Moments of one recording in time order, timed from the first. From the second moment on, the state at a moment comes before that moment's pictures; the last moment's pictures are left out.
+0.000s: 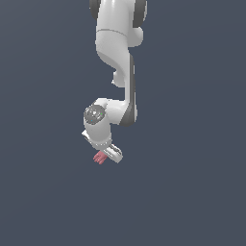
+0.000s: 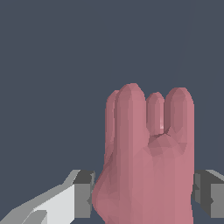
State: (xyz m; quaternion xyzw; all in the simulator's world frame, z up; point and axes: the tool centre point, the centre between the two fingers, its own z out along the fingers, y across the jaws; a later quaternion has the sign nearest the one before) arm 0.031 -0.091 0.029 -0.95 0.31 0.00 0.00
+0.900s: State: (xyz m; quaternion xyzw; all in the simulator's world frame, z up) arm -0.004 -0.134 0.156 -0.95 0.32 0.00 0.00
